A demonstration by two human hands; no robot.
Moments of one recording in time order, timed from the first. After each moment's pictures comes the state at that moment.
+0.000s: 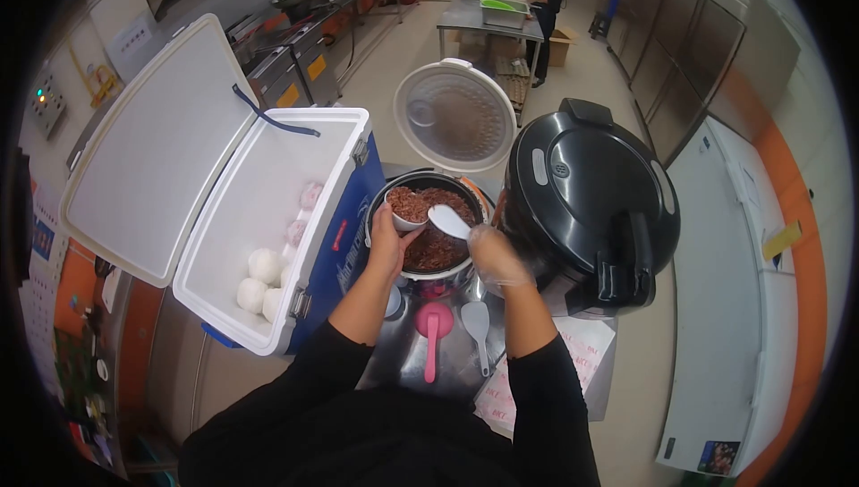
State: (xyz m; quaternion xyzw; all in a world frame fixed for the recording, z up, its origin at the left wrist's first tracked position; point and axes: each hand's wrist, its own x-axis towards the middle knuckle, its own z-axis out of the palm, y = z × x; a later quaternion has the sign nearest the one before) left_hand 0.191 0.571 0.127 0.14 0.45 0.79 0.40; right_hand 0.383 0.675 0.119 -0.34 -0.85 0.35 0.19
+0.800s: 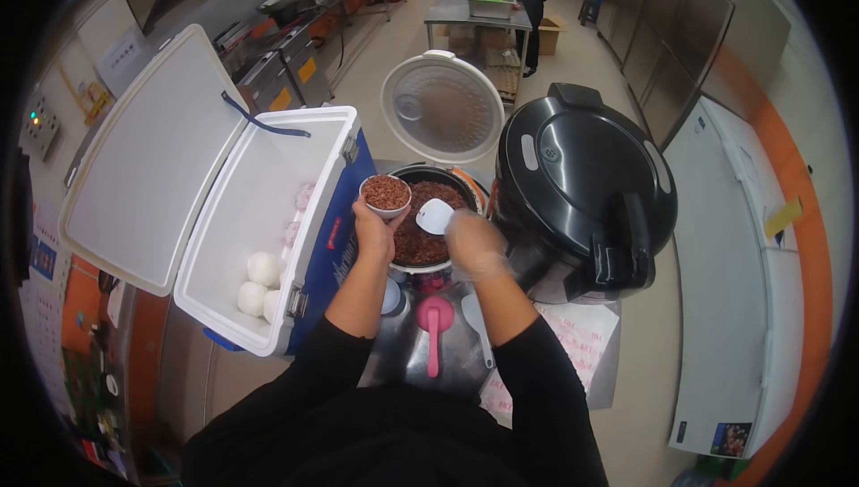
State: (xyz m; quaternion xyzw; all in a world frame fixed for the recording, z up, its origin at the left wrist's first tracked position) left_hand 0.188 0.574 0.155 0.07 0.43 0.83 0.35; right_hand 0.358 0.653 0.133 -0.33 -0.92 0.11 0.17
